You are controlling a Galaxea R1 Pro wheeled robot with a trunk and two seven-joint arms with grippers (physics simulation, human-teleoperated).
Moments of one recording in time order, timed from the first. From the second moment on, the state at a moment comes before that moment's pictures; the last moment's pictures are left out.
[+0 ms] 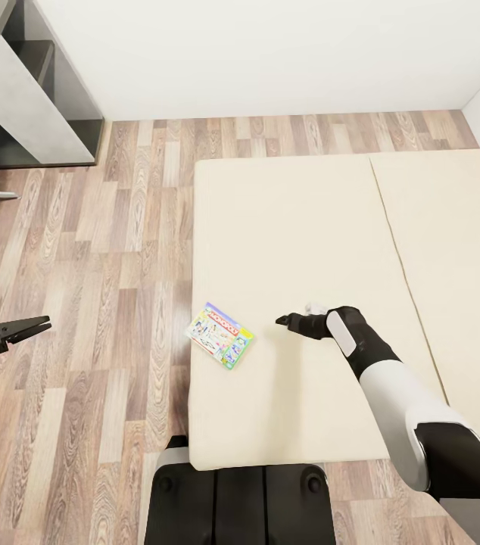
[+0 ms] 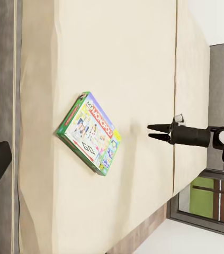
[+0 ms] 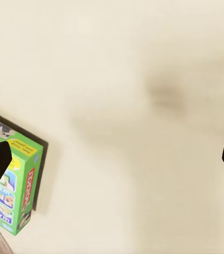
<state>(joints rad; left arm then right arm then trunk) -0.71 0.56 0.55 -1.08 0.02 0.96 -1.56 -1.08 0.01 0.00 -0.57 -0.38 0.75 0.11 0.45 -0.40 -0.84</state>
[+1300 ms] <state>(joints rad) -0.71 0.56 0.55 -1.08 0.02 0.96 -1.56 -1.08 0.01 0.00 -0.57 -0.38 0.74 0.11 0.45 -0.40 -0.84</state>
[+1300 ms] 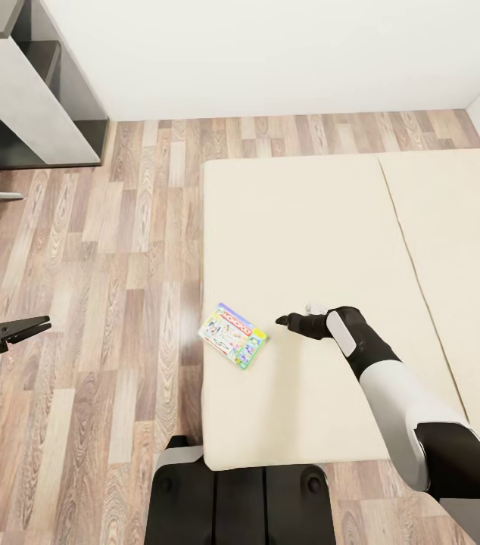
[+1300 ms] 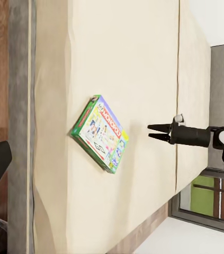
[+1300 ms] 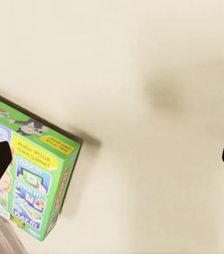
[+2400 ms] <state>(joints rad) -0.71 0.56 0.55 -1.08 0.02 0.96 -1.56 -1.08 0.01 0.00 -0.57 -0.38 0.74 0.11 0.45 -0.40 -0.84</state>
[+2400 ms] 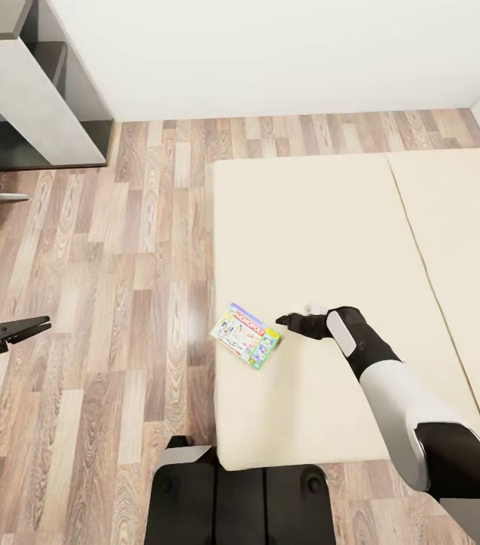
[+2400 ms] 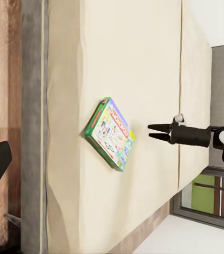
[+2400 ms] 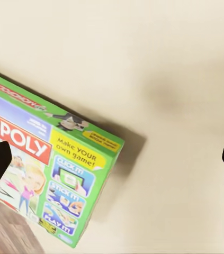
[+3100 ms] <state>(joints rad) -0.71 0.56 0.55 -1.08 0.02 0.96 -1.56 -1.08 0.01 0.00 -0.57 -0.38 0.75 0.11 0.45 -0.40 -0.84</state>
